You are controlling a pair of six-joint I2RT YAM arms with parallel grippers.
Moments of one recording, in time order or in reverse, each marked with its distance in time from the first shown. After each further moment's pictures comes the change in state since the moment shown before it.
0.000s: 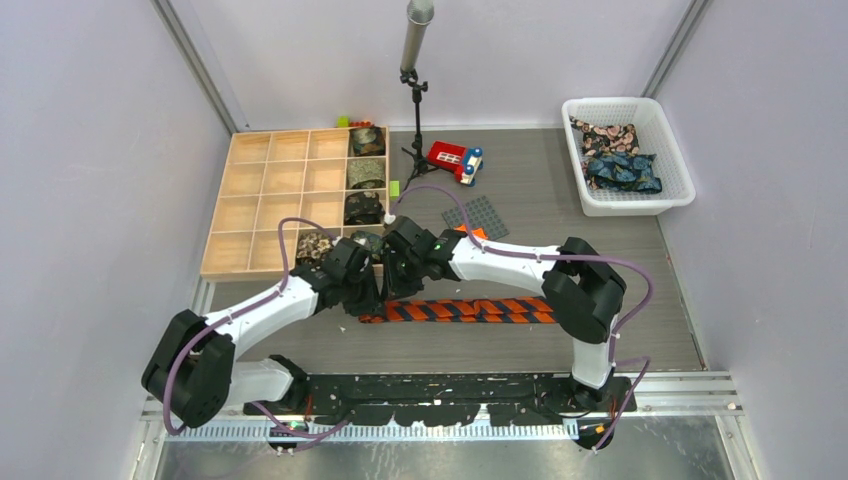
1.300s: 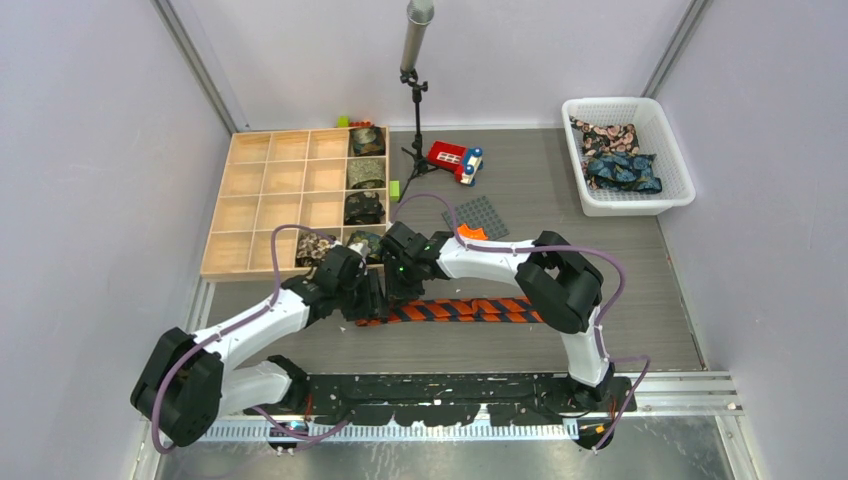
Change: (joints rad) left arm 0.002 -0.097 -0.089 0.081 0.044 0.028; right arm -0.012 0.128 0.034 -0.029 -0.005 0.024
